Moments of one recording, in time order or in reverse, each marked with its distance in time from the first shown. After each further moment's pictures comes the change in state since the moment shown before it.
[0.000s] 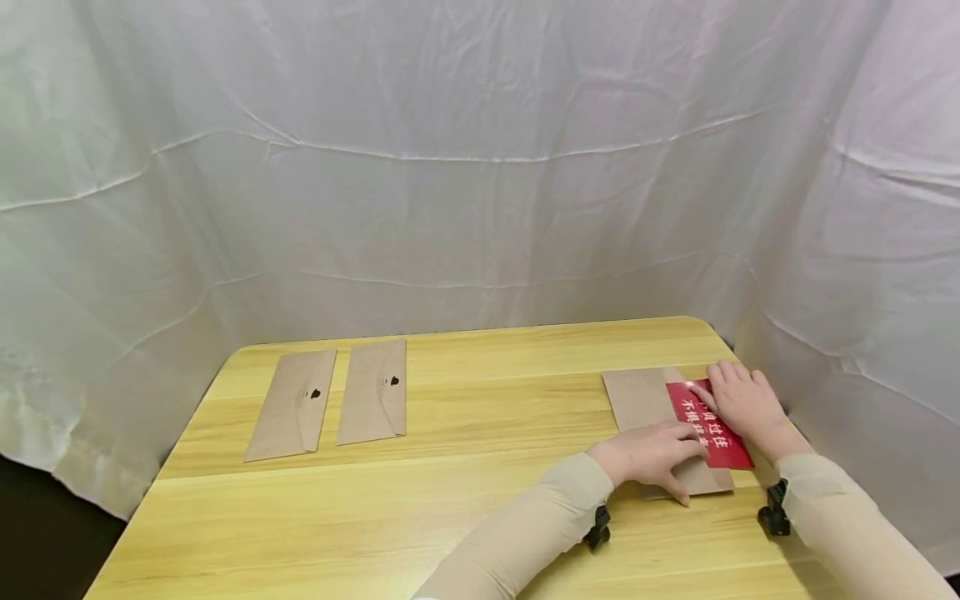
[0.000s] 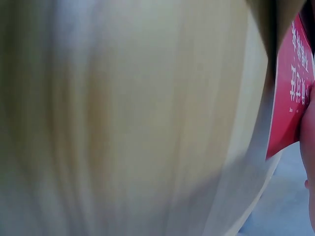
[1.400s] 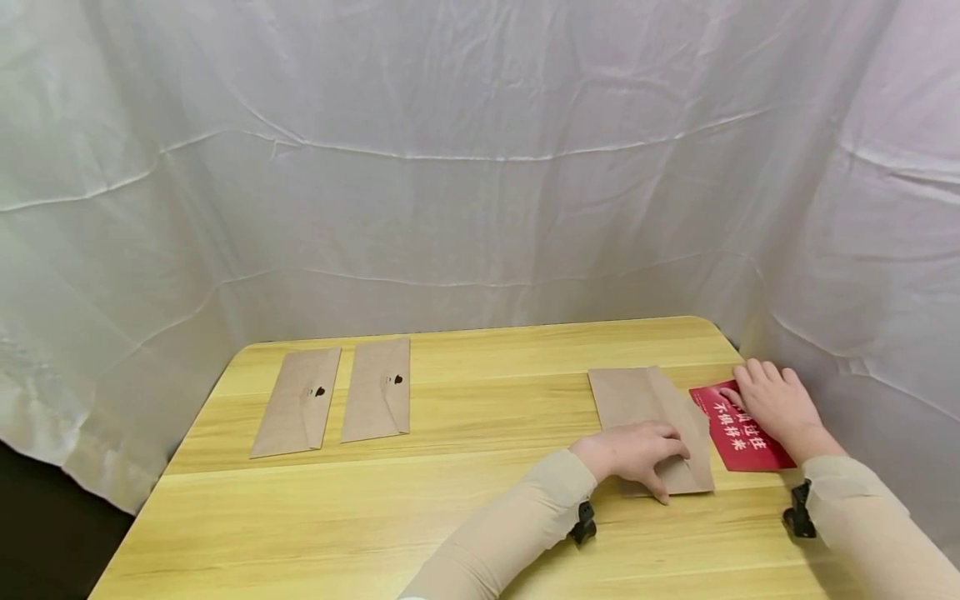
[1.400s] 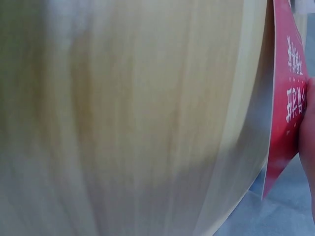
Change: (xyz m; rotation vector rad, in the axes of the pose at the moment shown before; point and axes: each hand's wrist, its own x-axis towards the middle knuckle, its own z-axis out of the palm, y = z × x) left_hand -0.026 -0.014 -0.005 -0.021 -0.040 -0.017; right_hand -0.012 0.033 0.003 -0.180 0.005 -0.056
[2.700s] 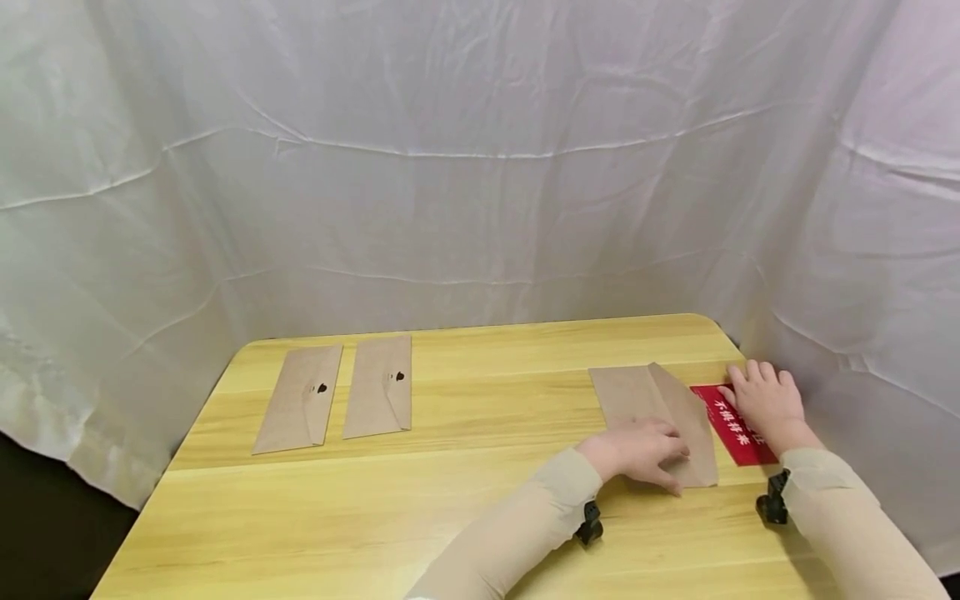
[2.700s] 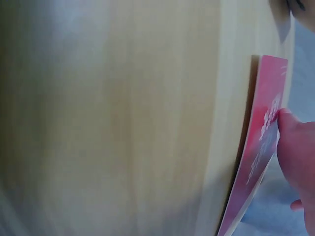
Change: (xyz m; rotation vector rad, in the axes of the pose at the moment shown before) left_hand 0.003 0.002 0.000 0.057 0.008 -0.051; right_hand 0.011 -0.014 0.004 0.088 -0.086 0.124
